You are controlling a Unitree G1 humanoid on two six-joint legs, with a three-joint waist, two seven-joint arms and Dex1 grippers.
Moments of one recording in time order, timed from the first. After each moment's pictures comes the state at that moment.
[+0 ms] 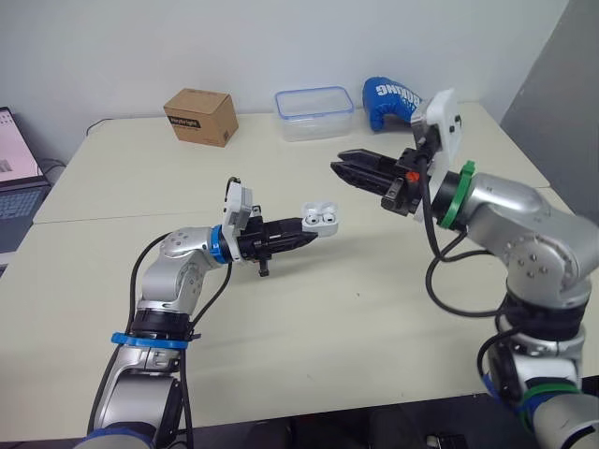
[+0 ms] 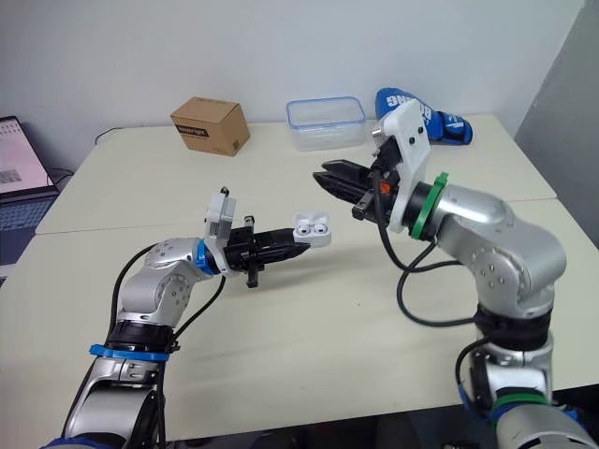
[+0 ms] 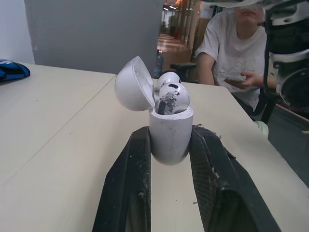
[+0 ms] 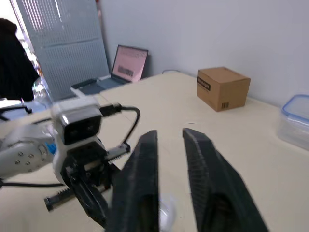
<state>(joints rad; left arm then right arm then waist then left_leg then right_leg) -0.58 0.44 0.01 0.20 -0.51 0.26 -1.30 -0.84 -0.46 -0.04 -0.39 0.64 1.02 0.60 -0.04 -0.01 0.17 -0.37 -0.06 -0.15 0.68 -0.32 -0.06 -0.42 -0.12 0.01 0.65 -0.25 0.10</state>
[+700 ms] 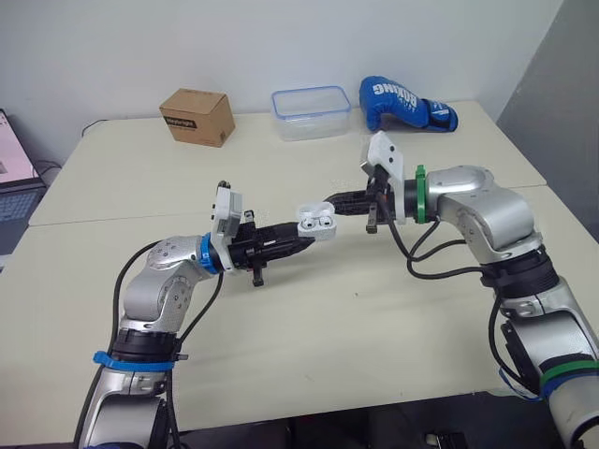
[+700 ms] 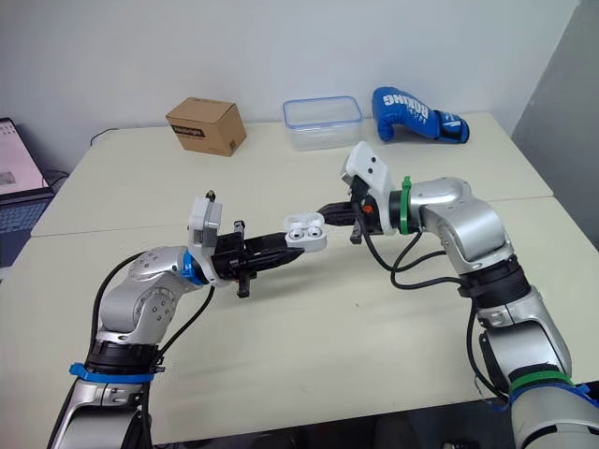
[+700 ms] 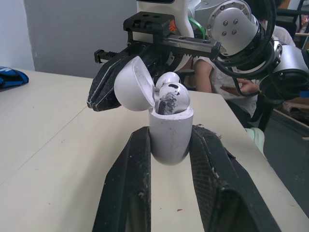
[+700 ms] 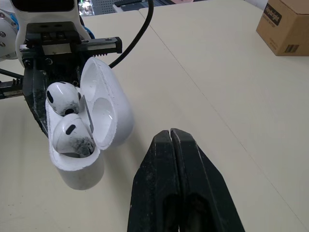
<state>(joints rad) -0.48 0.48 0.04 0.01 -0.59 0.34 -1.23 -0.95 -0.51 0.27 0.05 0.38 0.67 1.04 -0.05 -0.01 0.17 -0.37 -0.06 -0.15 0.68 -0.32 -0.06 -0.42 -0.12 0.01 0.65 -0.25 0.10</state>
